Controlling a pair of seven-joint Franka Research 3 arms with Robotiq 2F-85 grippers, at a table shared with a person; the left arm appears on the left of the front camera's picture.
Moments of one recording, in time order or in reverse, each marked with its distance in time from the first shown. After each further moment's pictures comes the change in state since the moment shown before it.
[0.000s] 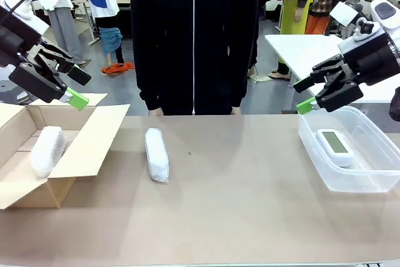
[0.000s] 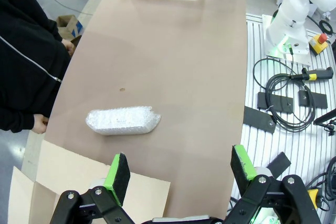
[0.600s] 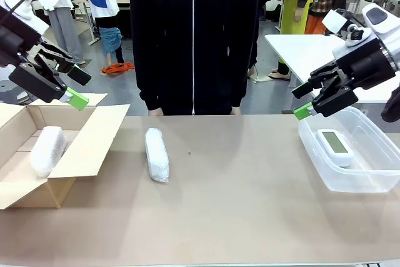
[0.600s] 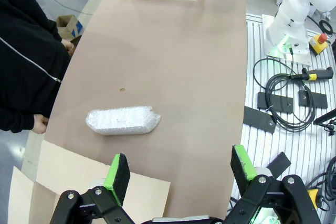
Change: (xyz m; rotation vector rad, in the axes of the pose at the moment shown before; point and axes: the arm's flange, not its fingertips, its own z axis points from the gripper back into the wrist) left arm 0.000 0.000 0.000 0.000 0.000 0.000; right arm 0.000 0.001 -0.007 -0.016 0.047 -0.029
